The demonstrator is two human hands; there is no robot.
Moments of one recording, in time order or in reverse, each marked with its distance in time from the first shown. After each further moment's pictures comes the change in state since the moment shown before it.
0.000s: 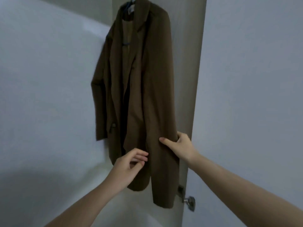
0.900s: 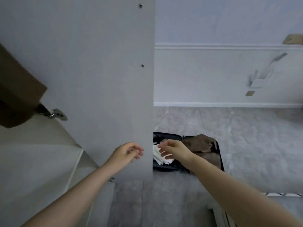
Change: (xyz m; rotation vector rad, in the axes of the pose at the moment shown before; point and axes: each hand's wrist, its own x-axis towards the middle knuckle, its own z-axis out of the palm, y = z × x) left_hand -0.185 0.022 0.369 -0.166 -0.946 -0.277; right_hand -0.416 0.266 -0.186 0.220 0.375 0.829
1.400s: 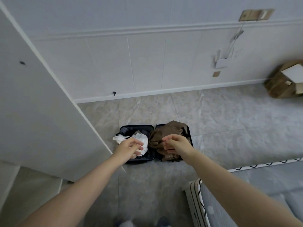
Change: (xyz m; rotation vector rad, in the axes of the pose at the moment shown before) left_hand 0.096 0.087 0.210 -0.064 -0.148 -0.196; right_hand -0.042 0.080 -0.209 0.186 0.283 0.116
